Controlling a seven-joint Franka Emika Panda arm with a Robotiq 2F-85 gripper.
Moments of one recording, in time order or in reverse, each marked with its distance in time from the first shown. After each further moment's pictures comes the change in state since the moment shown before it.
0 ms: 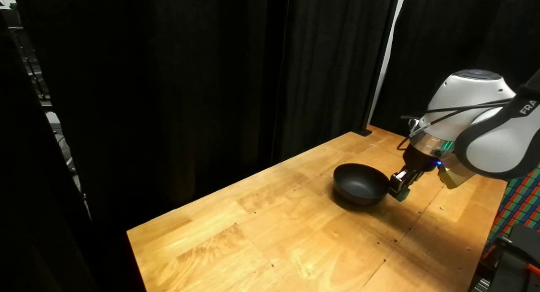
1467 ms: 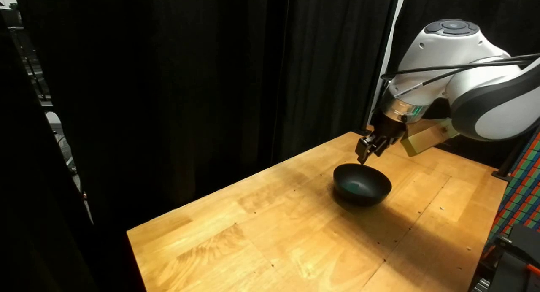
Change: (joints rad) arm 0.426 -0.105 -0.334 0.197 -0.505 -0.242 0.582
